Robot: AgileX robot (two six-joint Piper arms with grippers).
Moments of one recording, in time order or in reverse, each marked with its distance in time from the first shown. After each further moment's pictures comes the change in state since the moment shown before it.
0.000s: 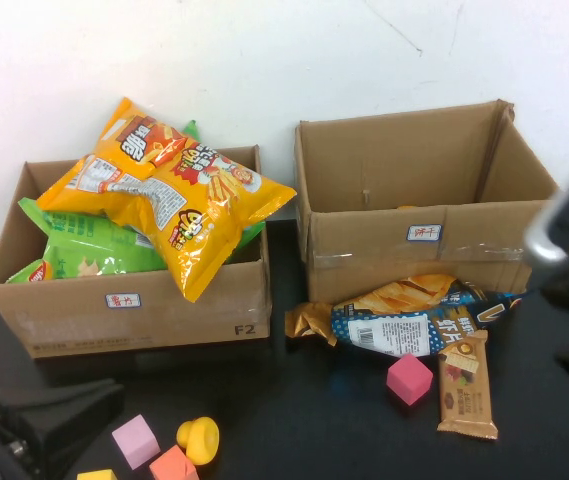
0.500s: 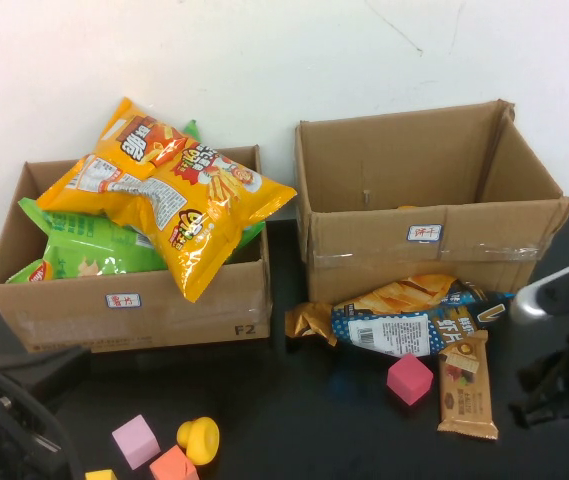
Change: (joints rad) right arm -0.004 0.132 0.301 0.000 -0.380 0.405; left arm 0.000 0.103 0.000 -0.012 -0.189 0.073
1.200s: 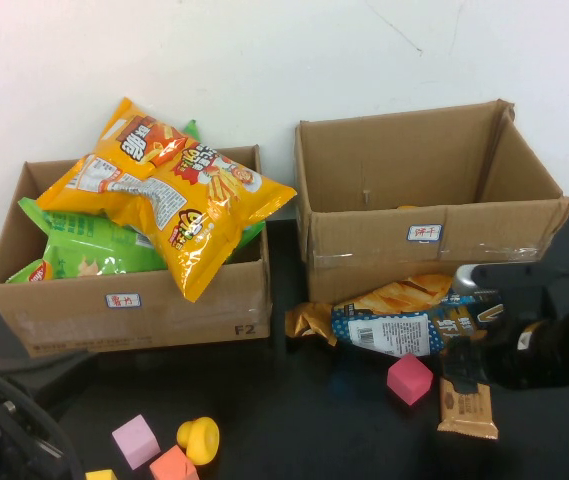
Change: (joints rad) right arm 0.000 0.494 -0.223 0.130 -0.175 0.199; left arm 0.000 0.000 0.000 -0.006 0.025 0.001
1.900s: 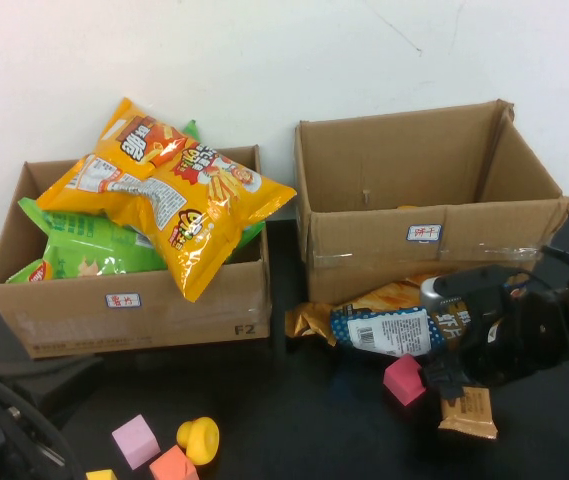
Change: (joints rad) right arm -0.002 0.180 -0.175 -0.041 0.125 -0.130; left arm 0.000 0.000 0.000 0.000 0.025 0.016
